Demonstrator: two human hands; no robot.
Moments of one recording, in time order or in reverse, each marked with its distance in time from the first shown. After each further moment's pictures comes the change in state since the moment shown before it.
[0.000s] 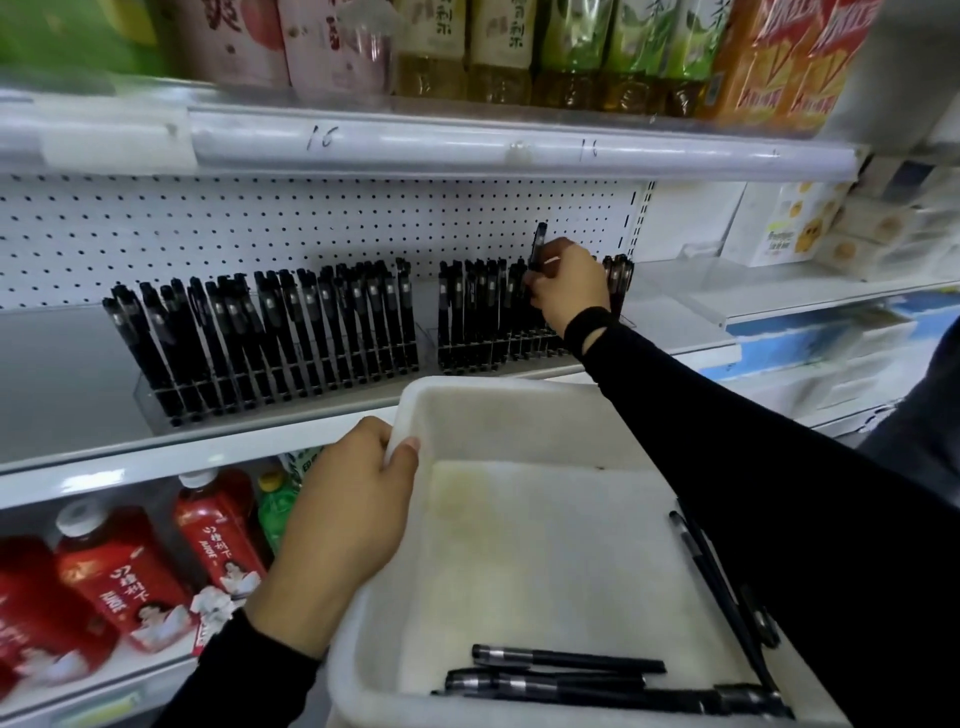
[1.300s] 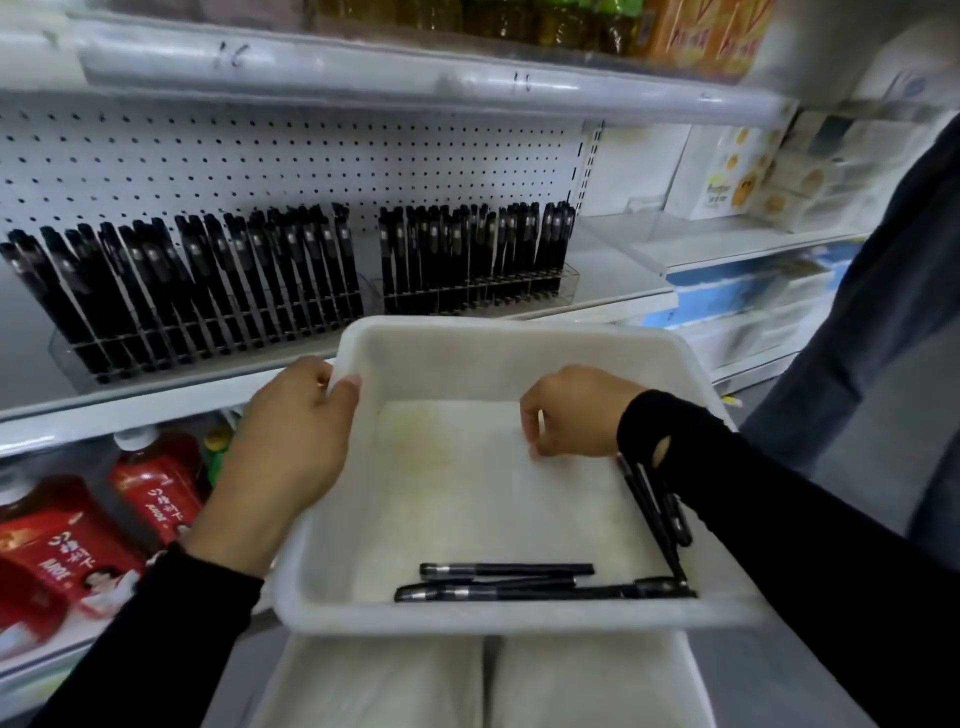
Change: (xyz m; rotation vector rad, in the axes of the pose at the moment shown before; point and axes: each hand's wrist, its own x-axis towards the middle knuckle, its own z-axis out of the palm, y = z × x) left_hand -0.005 0.002 0.000 -0.013 0.004 0.019; right_hand -0.171 0.015 -0.090 -0.915 -0.842 -0.130
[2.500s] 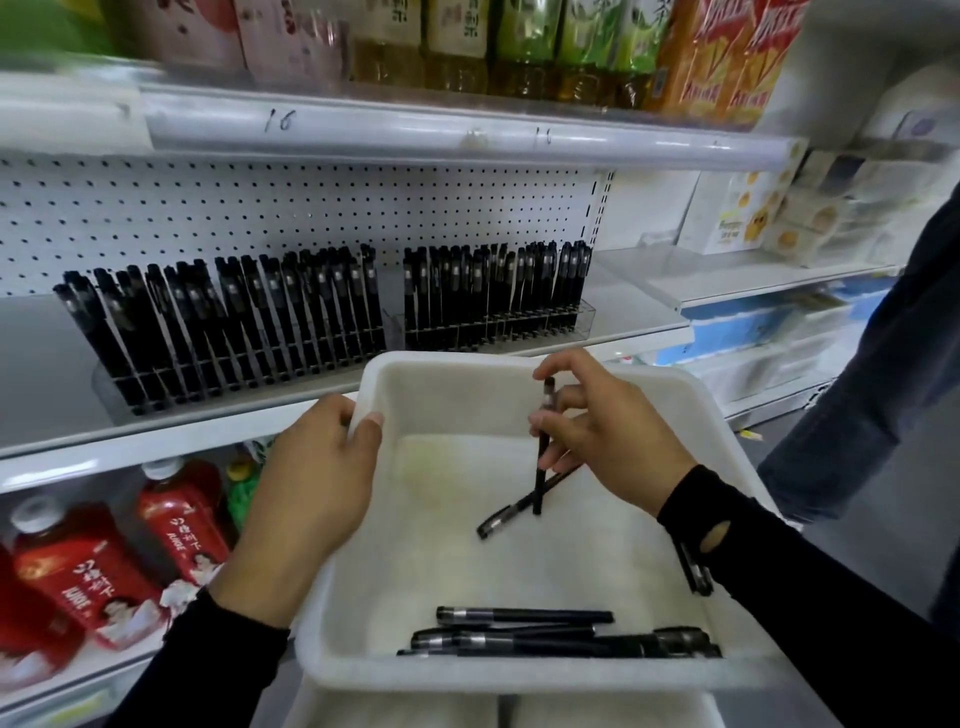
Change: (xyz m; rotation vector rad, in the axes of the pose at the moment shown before) left_hand -0.005 -0.002 -0.004 -0.056 0.019 -0.004; right_hand -0.025 -0.014 0.000 1.025 0.454 -0.080
